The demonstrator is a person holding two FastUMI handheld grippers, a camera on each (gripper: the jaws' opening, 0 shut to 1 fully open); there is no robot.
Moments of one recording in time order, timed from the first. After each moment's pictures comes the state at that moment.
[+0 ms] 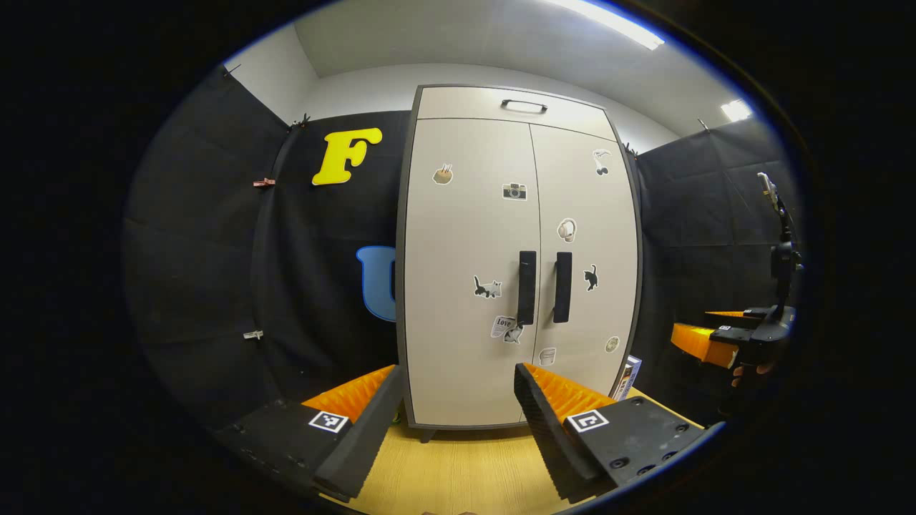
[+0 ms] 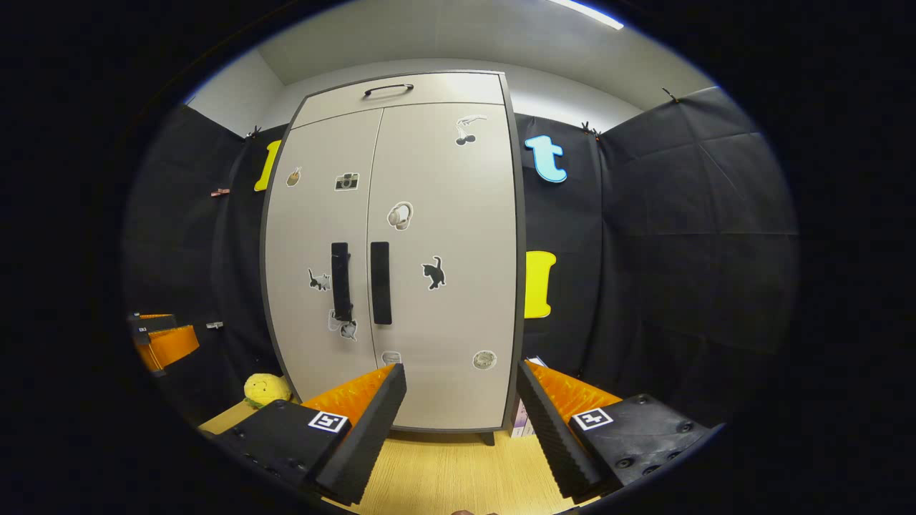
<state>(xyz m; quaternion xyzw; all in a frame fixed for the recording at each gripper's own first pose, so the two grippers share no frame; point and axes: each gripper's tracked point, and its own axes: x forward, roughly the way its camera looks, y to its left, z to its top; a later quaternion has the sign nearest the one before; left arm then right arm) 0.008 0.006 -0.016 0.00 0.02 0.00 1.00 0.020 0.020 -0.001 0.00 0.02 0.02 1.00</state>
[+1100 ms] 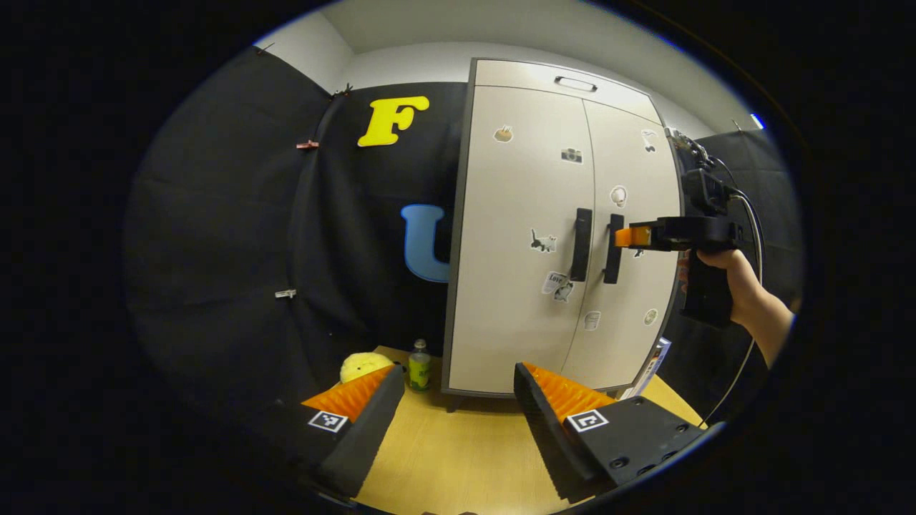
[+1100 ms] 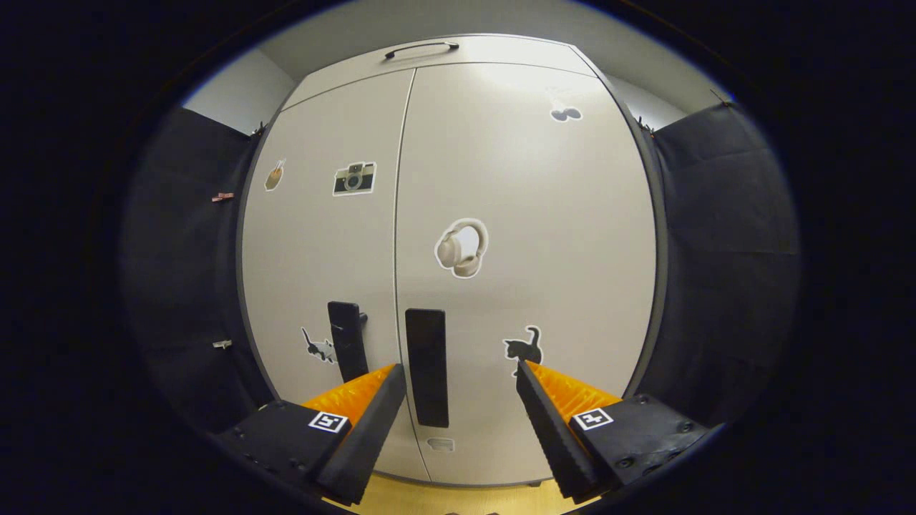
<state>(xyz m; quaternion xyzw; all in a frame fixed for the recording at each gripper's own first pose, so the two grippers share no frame) -0.019 0.075 -0.086 -0.03 0.09 0.08 0.99 0.200 0.135 0.039 0.00 0.03 0.08 1.00</state>
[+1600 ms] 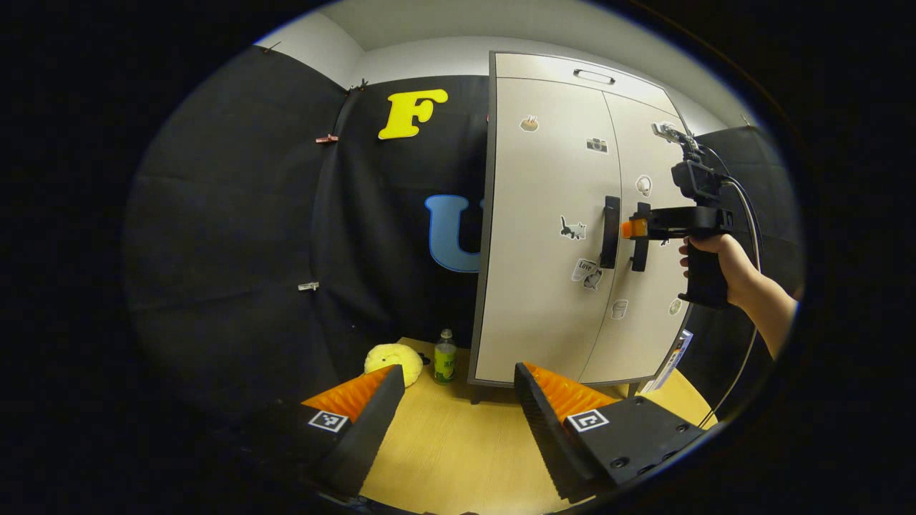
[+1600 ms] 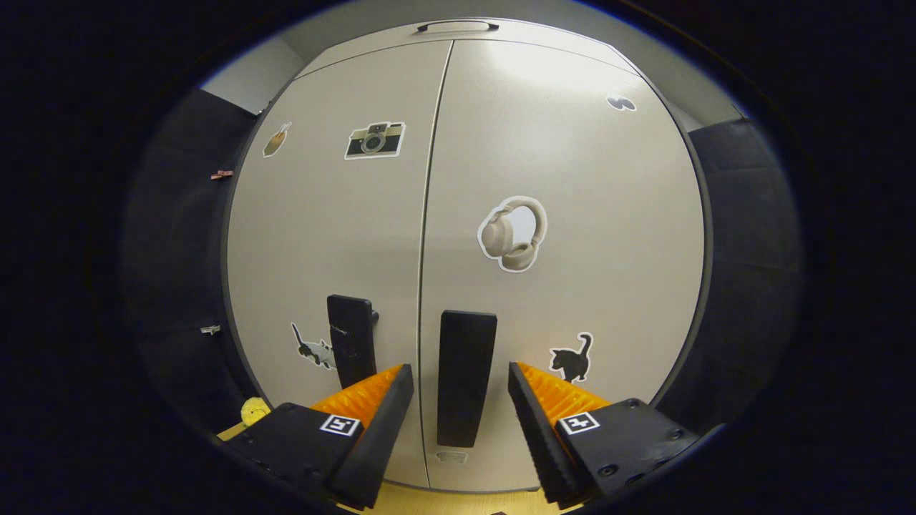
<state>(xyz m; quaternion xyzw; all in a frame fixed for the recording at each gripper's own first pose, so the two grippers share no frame) -0.029 0.098 -0.097 -0.03 0.10 0.11 0.99 0.230 0.162 0.026 -0.03 0.04 0.07 1.00</state>
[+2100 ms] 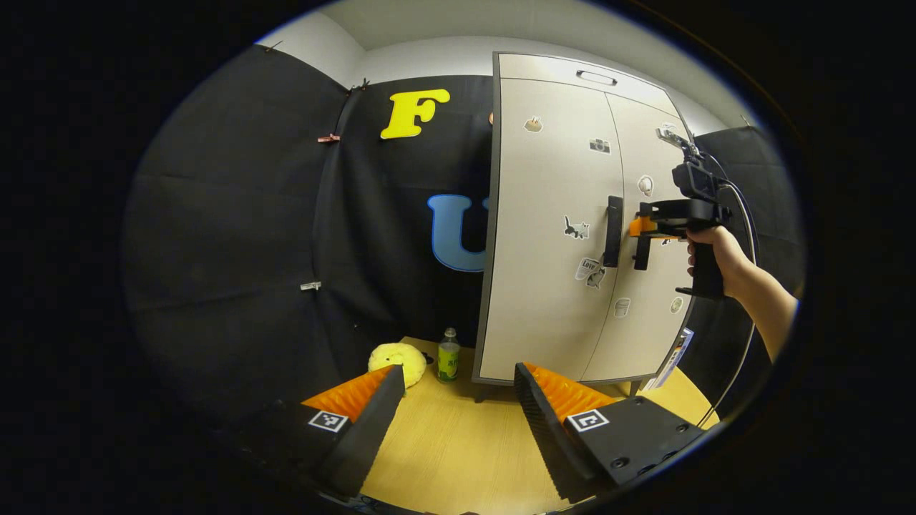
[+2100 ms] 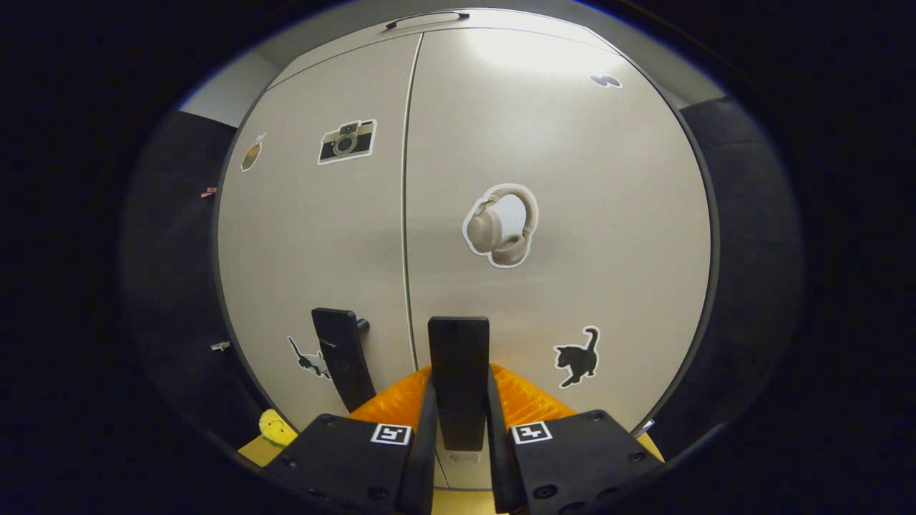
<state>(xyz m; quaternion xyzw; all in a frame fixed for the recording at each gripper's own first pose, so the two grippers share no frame) -0.035 0.104 -0.098 -0.03 0.10 0.11 0.99 0.237 0.164 0.025 0.01 0.06 0.07 1.00</state>
